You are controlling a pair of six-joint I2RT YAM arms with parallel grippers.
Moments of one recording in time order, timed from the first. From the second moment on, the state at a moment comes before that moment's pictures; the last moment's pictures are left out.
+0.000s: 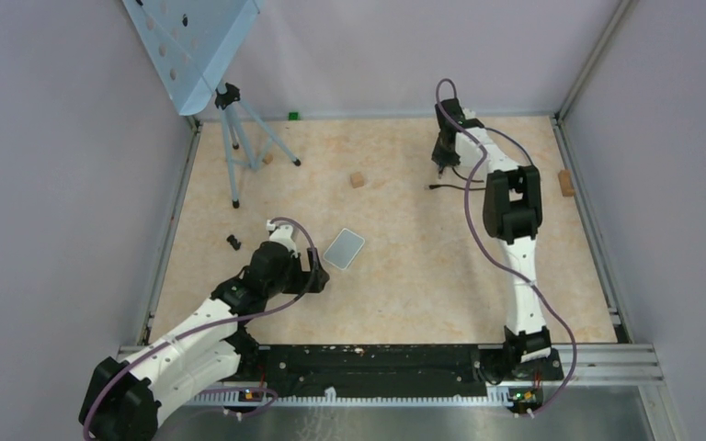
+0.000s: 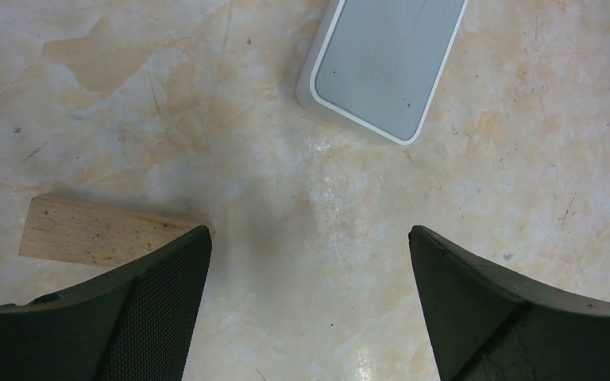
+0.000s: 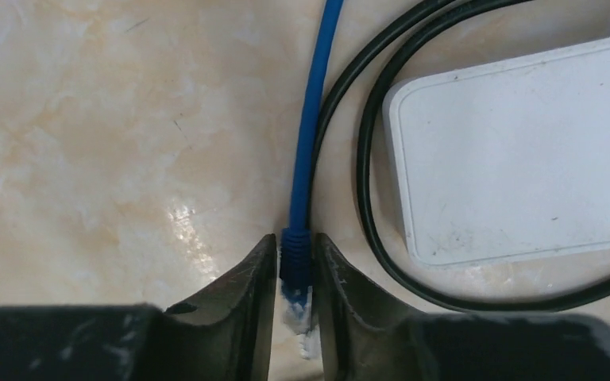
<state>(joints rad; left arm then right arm) -0.57 0.80 0.34 -0.23 -0.02 -0.53 0.23 2.43 2.11 -0.68 0.24 0.54</state>
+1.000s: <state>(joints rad) -0.57 0.82 0.33 -0.22 -0.05 -0.53 0.42 1.32 1.14 -0.36 0.01 0.27</state>
